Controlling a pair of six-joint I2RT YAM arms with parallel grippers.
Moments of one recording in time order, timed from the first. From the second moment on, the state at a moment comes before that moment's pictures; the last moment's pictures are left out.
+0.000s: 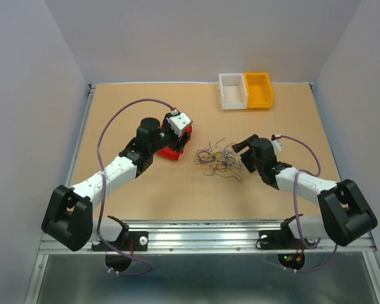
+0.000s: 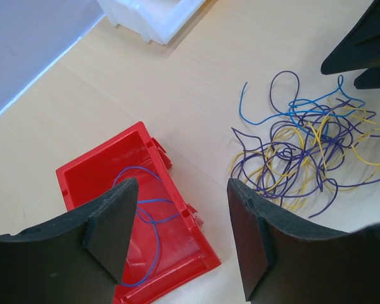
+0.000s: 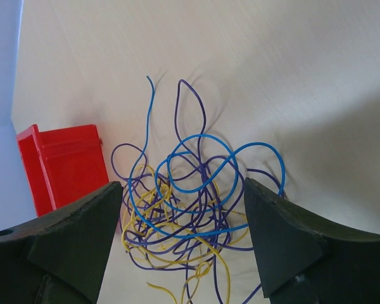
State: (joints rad) left arm -0.53 1.29 0.81 0.20 0.27 0.29; right arm 0.44 1.30 0.54 0.15 0.26 1.23
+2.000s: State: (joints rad) left arm -0.85 1.80 1.13 0.35 0.39 0.20; right arm 0.57 0.76 0.43 0.46 0.26 0.96
